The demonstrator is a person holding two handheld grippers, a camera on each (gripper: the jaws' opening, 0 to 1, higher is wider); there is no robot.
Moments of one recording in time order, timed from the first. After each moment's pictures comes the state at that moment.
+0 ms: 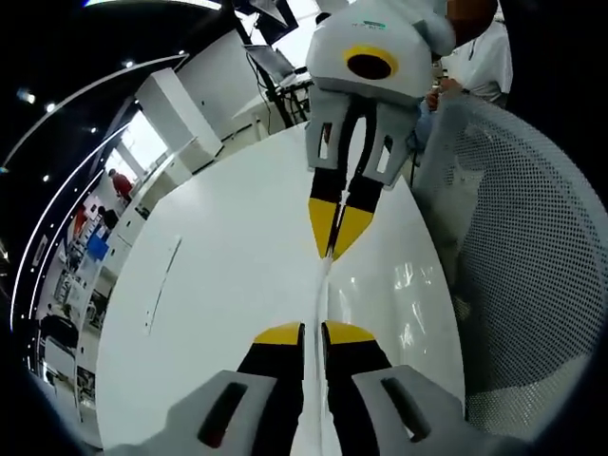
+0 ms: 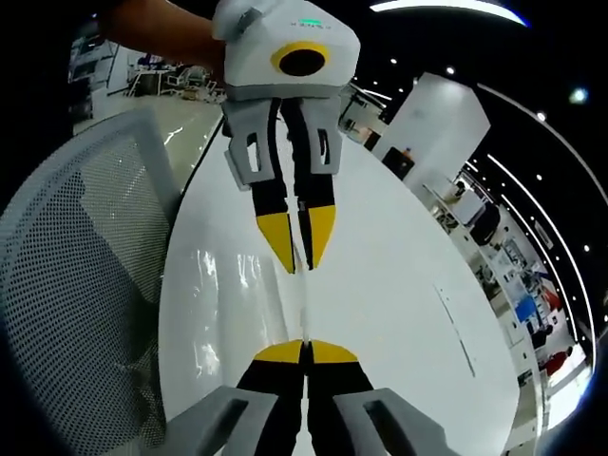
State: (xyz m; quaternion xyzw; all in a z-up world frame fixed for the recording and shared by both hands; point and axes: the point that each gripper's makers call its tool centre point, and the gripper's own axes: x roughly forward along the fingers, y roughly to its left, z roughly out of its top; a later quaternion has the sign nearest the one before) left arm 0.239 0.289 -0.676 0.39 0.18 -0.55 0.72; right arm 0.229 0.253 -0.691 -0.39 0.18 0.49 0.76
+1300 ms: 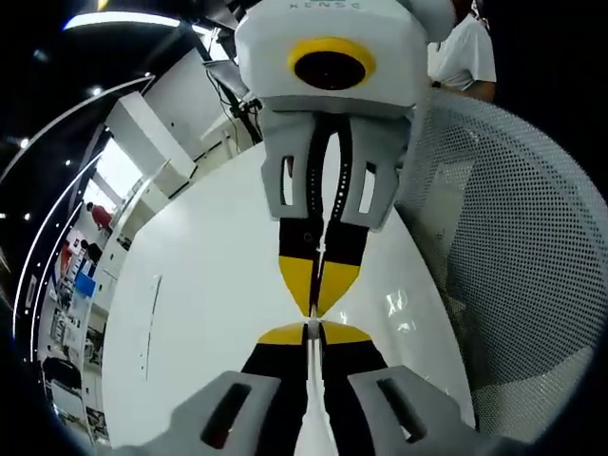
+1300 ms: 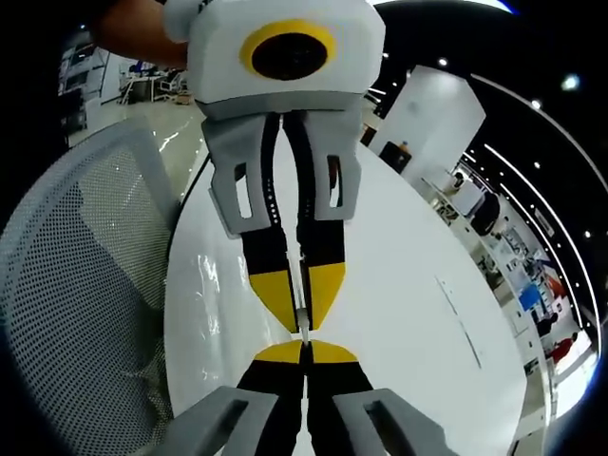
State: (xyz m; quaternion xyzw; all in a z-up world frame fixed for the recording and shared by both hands) left arm 0.227 0.246 -0.681 0.41 0.15 -0.59 0.67; right arm 0.226 0.253 -0.691 -0.37 0.20 0.49 0.76
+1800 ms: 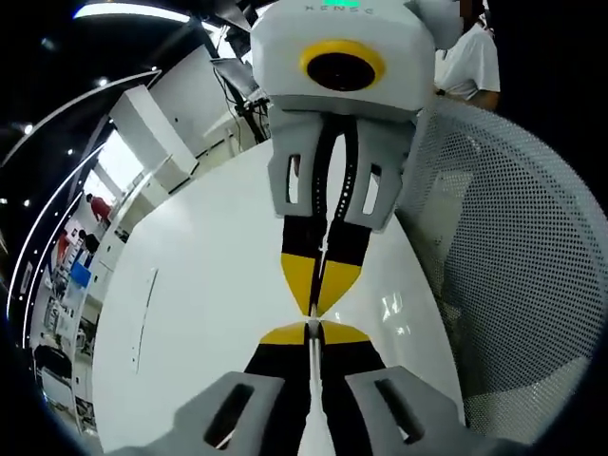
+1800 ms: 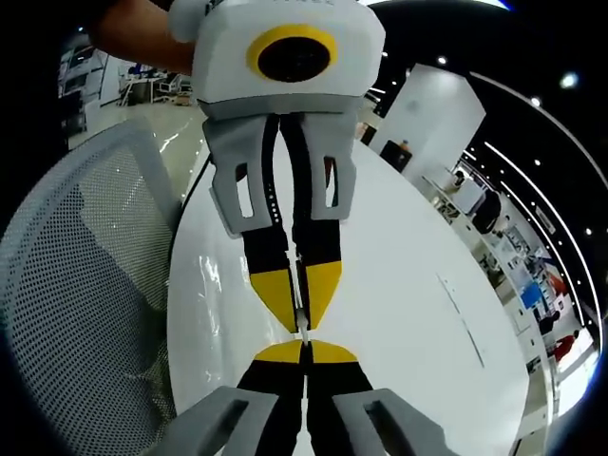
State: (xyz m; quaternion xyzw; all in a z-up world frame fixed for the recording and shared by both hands) left arm 0.225 0.250 -0.683 0.39 0.16 -0.60 0.68; right arm 0.224 0.255 -0.693 -0.37 0.20 0.49 0.76
